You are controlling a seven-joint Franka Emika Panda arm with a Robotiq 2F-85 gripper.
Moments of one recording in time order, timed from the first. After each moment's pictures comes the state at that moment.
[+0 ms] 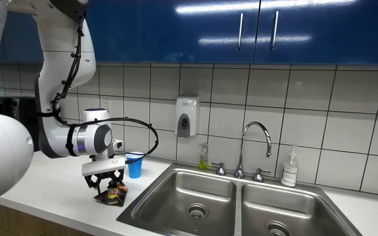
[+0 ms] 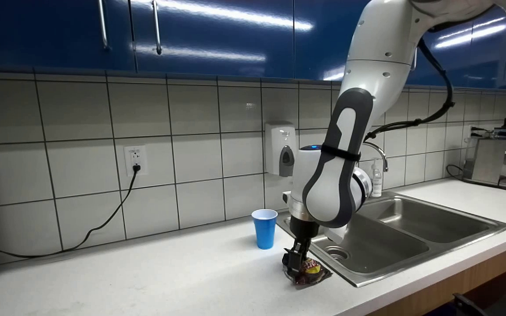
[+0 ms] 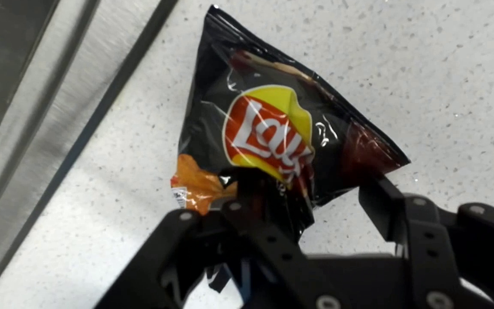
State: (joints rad) arm 0.29 0.32 -0.04 -2.57 -0.21 3.08 -0.32
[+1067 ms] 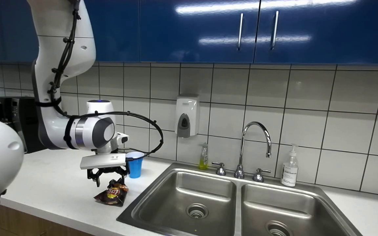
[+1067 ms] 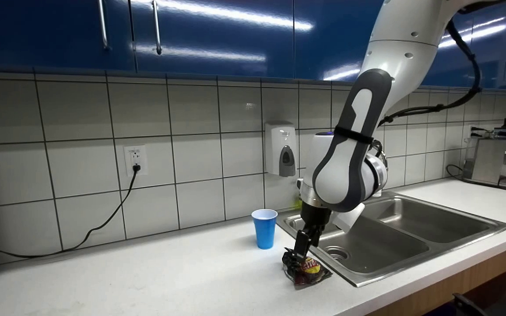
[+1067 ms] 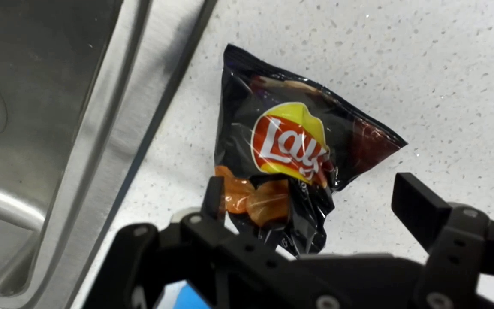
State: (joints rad) arm 0.12 0.19 0.09 -2.66 -0.14 3.07 -0.27
